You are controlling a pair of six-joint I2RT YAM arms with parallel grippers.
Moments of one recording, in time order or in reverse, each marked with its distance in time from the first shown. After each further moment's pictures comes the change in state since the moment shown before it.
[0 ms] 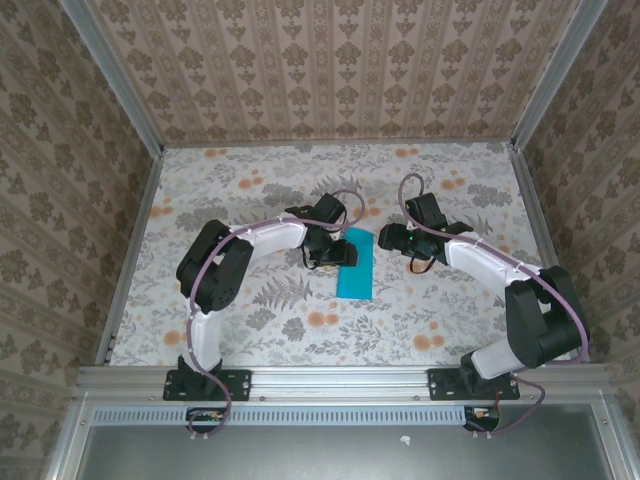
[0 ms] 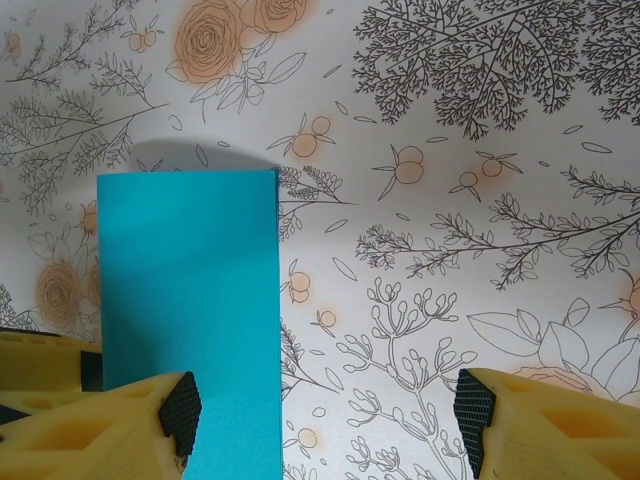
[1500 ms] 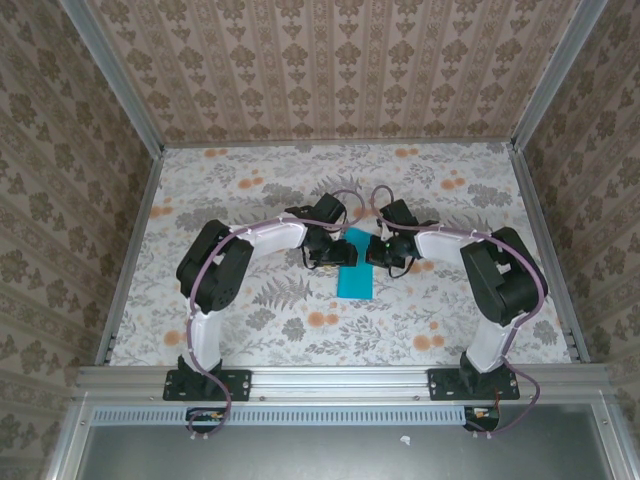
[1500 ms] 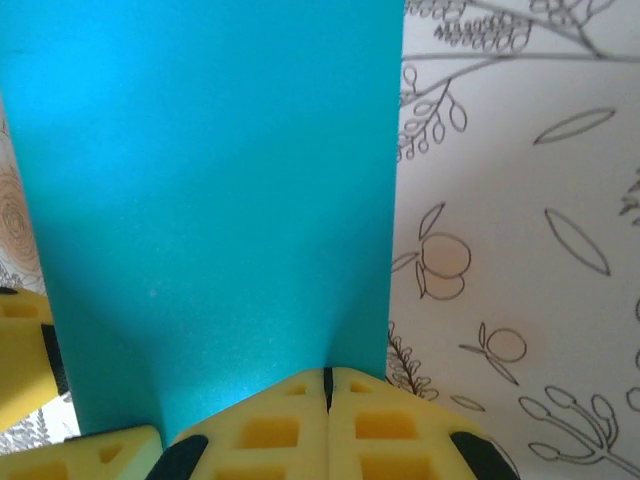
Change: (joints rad) left arm 0.000 0.000 0.000 0.000 0.000 0.000; right arm 0.076 0.309 0.078 0.081 -0.214 0.039
